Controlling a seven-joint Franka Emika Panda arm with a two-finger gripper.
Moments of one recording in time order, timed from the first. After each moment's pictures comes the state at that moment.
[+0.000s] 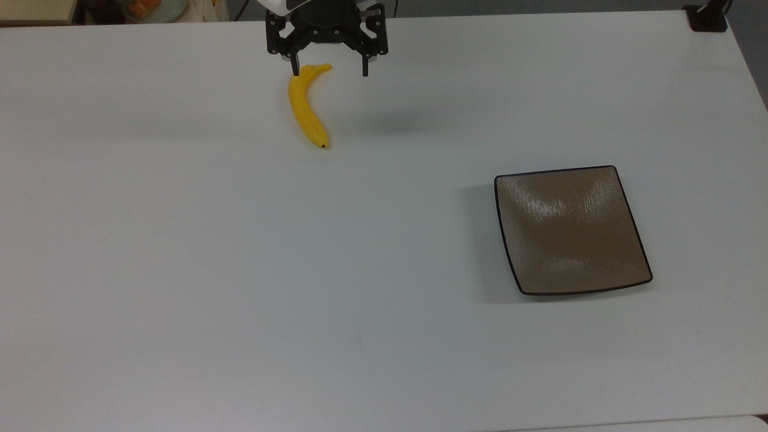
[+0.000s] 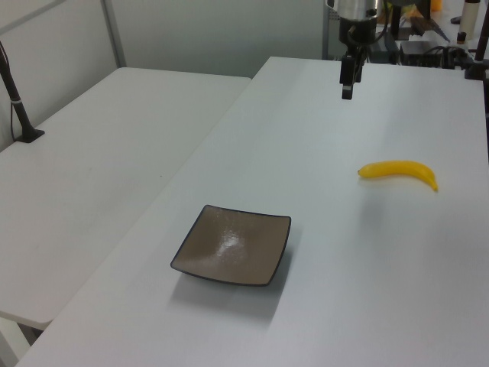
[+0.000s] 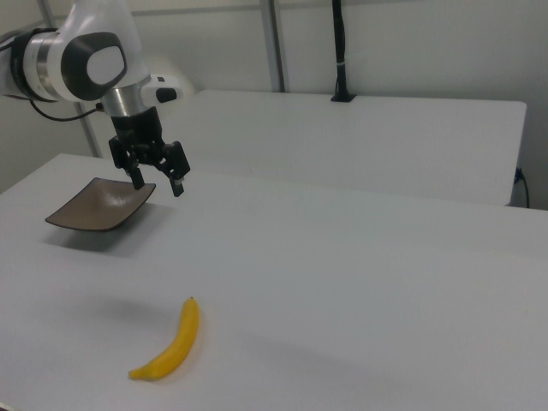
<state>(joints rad) 0.12 0.06 0.02 -1.71 -0.02 1.80 0.05</state>
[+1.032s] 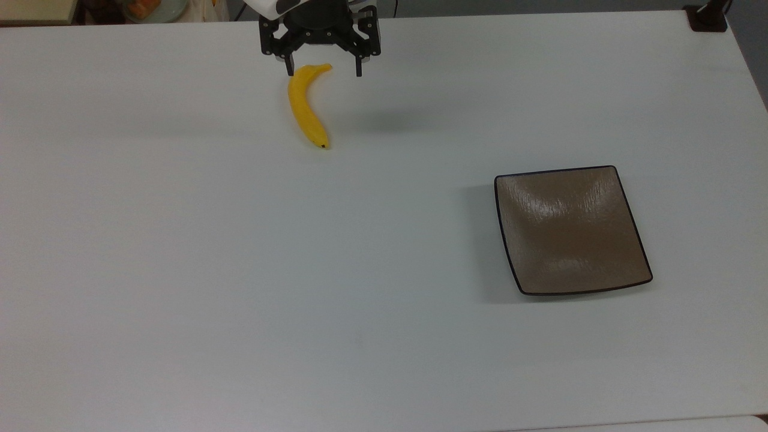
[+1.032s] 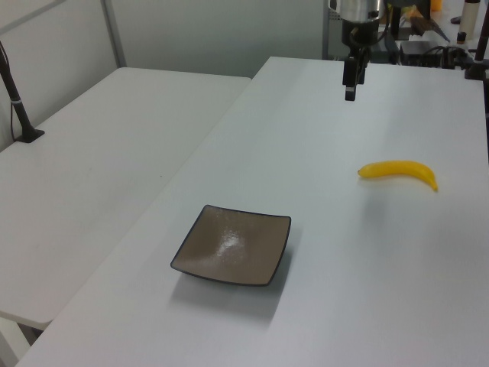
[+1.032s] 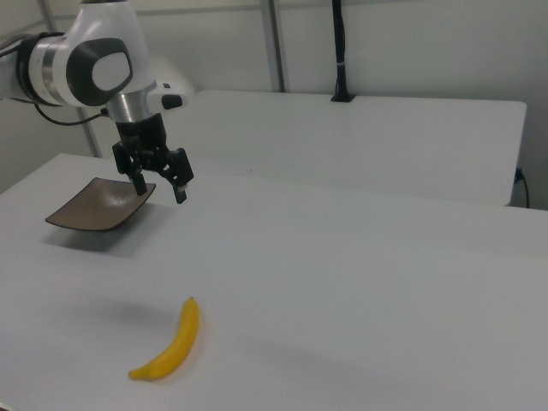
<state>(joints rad) 0.10 0.05 0.02 -1.74 -0.01 1.80 0.03</state>
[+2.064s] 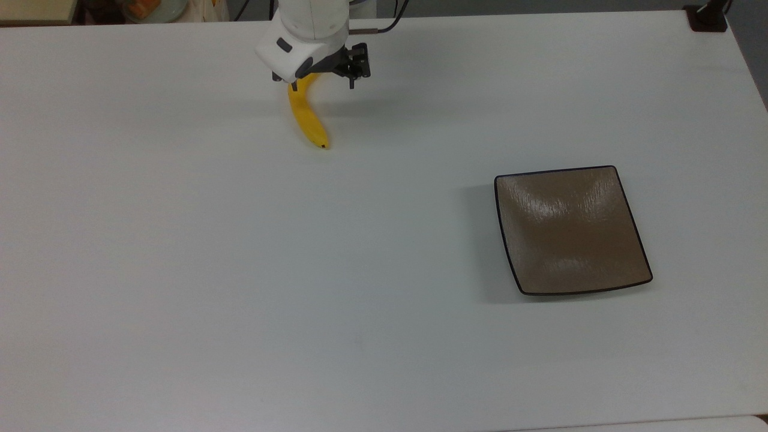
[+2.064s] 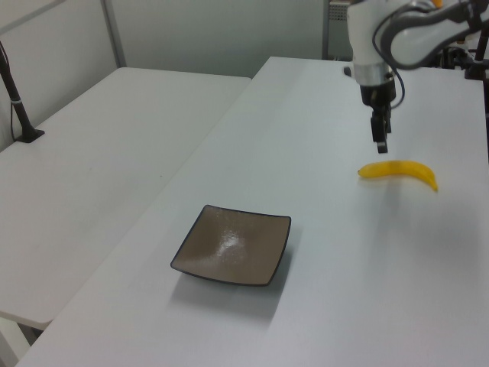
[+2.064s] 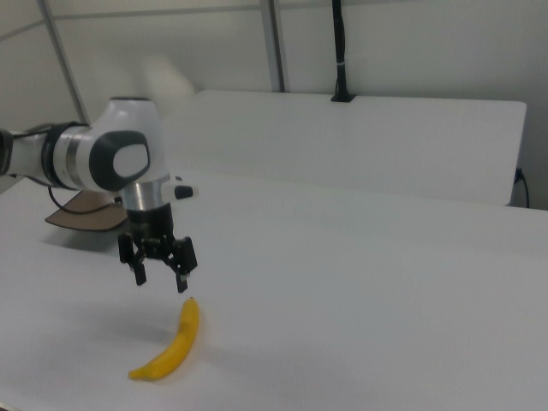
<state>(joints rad) 0.09 0.05 0.02 -2.06 -0.06 1.90 -0.04</state>
